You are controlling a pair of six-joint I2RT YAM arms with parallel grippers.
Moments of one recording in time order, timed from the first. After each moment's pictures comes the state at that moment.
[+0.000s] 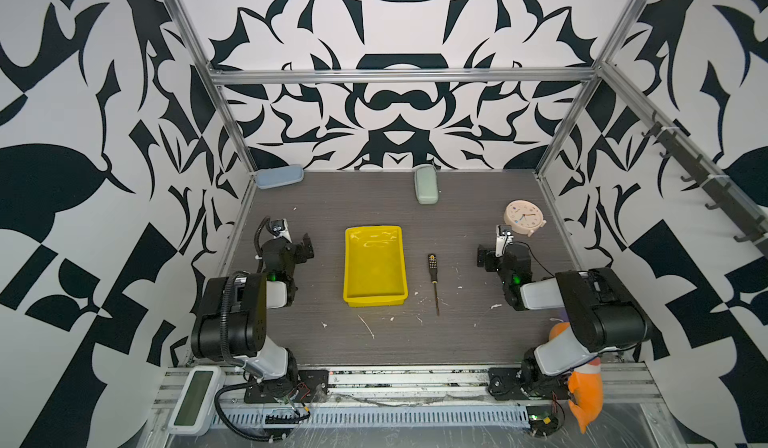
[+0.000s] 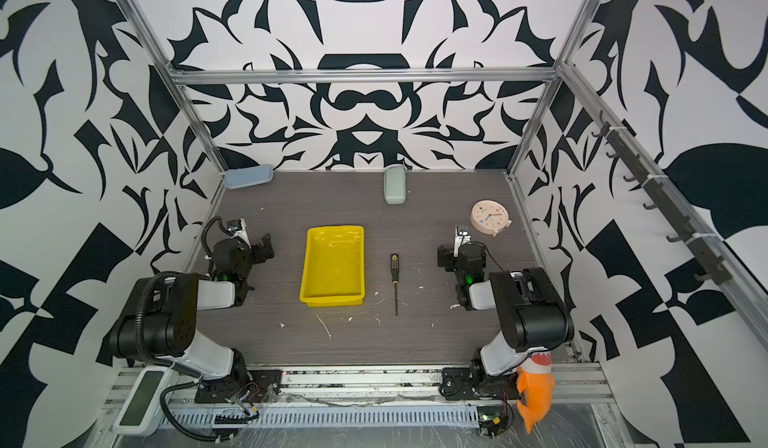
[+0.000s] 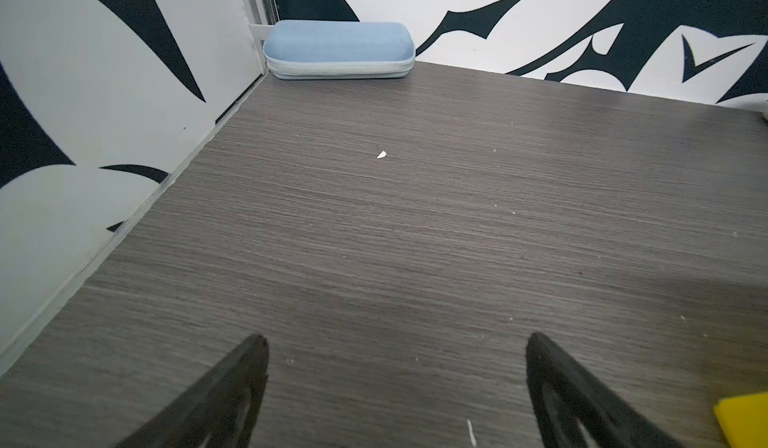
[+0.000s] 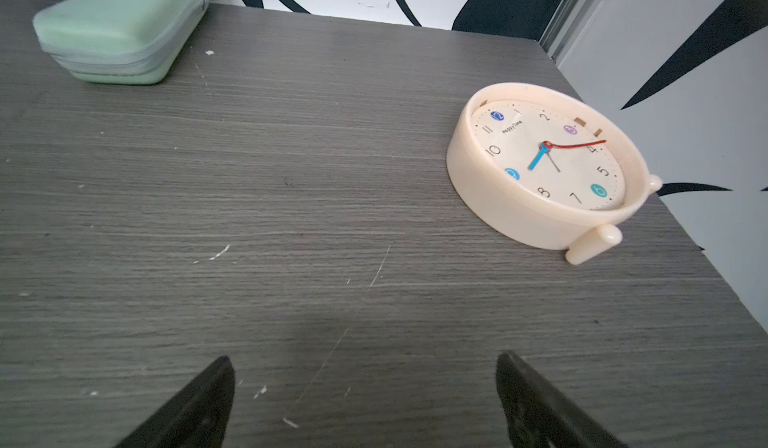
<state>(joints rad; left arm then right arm) 0.07 1.56 0.39 0.80 -0.02 -0.08 0.09 1.58 0.34 0.78 0.15 -0.01</state>
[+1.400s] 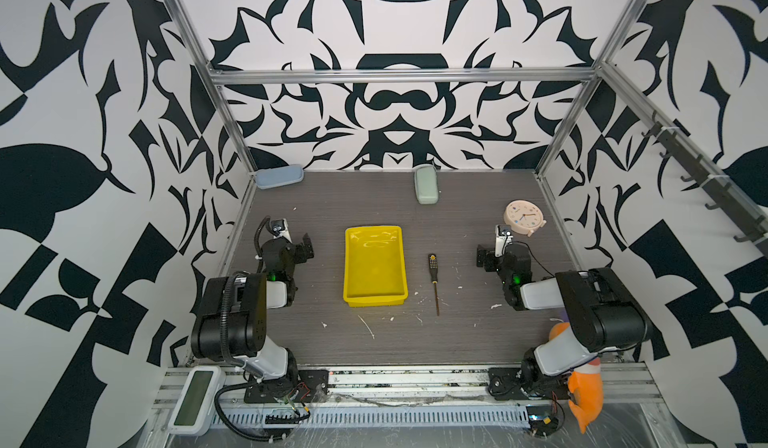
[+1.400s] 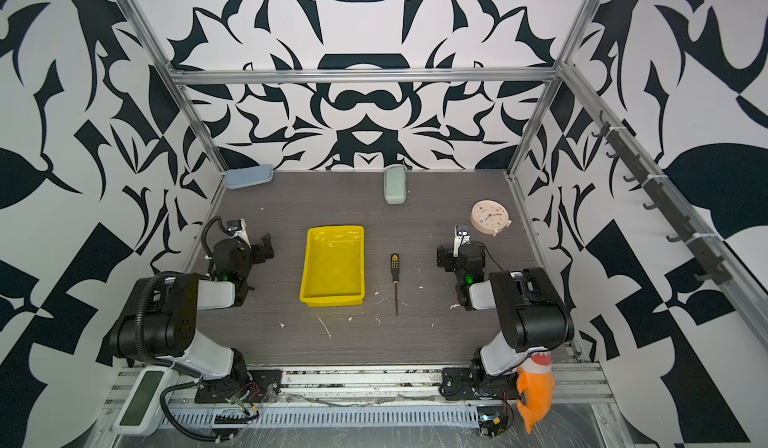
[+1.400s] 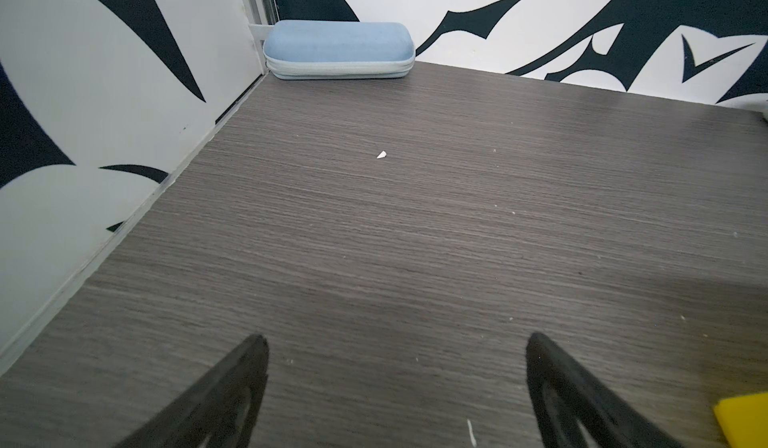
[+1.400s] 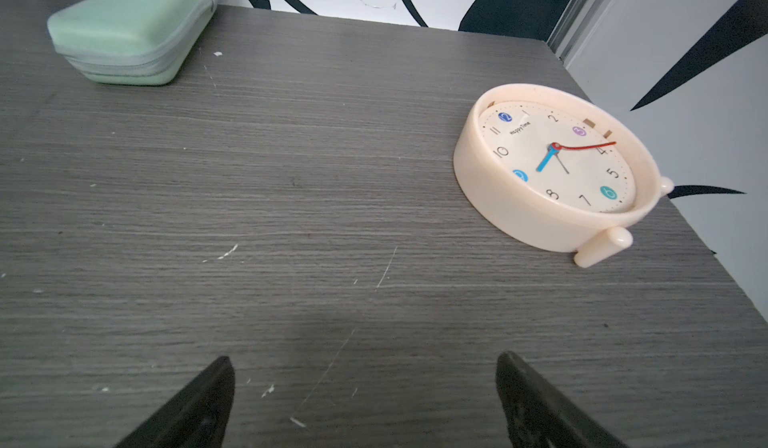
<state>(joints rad) 0.07 1.56 0.39 0.80 -0.02 -0.08 0.09 1.58 0.34 0.78 0.13 -0.01</state>
